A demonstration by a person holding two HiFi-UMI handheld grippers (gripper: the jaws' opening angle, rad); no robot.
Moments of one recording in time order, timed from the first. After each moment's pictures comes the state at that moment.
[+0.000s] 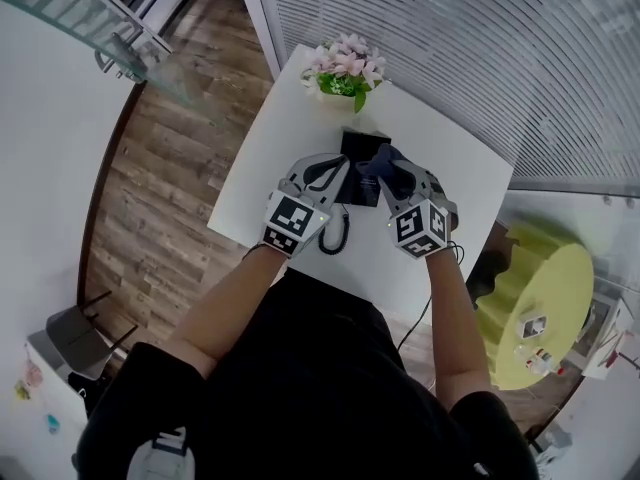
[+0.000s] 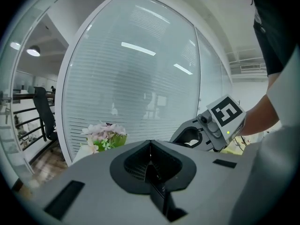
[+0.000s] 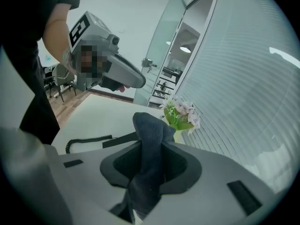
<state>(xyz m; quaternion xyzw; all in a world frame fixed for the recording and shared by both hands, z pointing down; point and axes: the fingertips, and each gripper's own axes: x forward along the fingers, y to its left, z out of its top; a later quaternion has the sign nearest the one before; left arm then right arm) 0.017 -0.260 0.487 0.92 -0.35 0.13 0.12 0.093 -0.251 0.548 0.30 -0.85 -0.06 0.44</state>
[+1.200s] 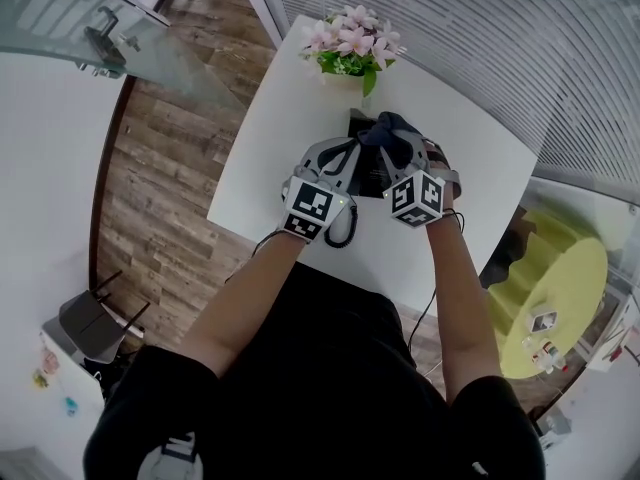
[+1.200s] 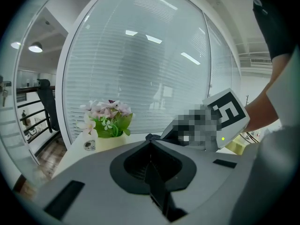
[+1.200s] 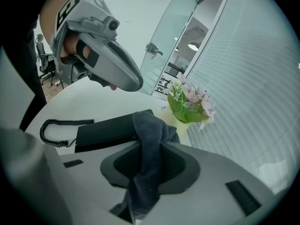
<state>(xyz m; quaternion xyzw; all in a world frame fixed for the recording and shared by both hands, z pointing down) 0.031 -0.291 0.570 0.90 -0.37 0.18 0.15 0.084 -0.303 0.630 0.27 -0.84 -0.09 0.47</state>
